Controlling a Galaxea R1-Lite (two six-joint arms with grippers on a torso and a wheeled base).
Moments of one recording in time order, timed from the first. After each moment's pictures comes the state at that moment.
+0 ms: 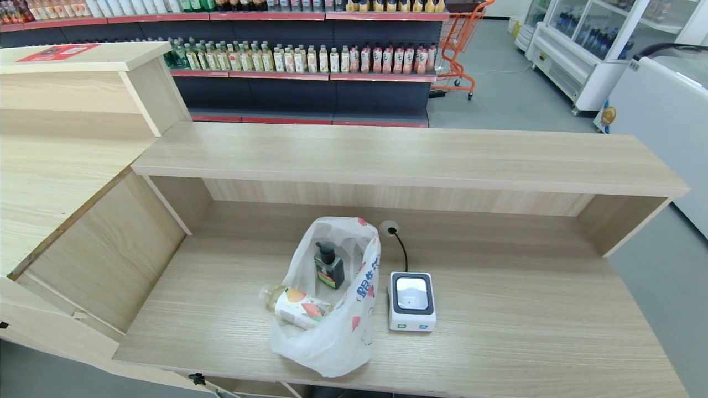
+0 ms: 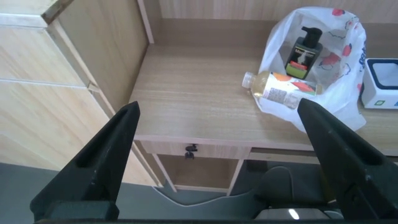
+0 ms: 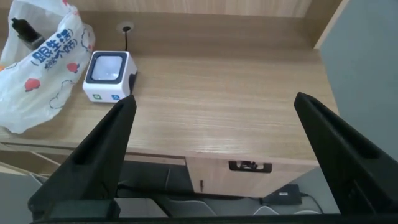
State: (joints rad) left arm 0.00 0.00 0.00 0.00 0.00 0.03; right arm 0.01 0.00 0.00 0.00 0.01 -0.04
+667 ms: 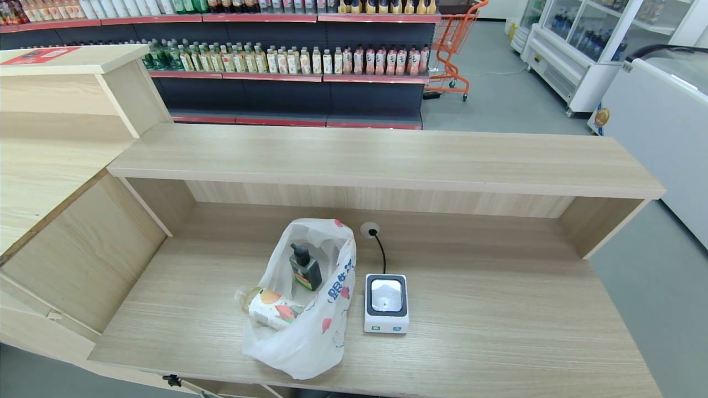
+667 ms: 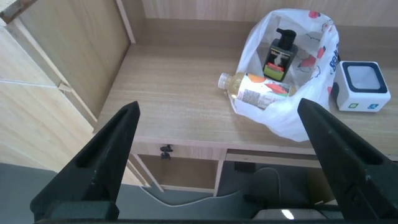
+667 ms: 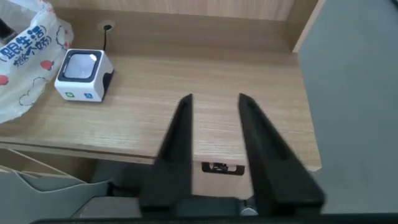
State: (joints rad) left arm 0.00 0.00 0.00 0.00 0.00 0.02; right arm 0.00 0.00 0.00 0.00 0.01 -0.07
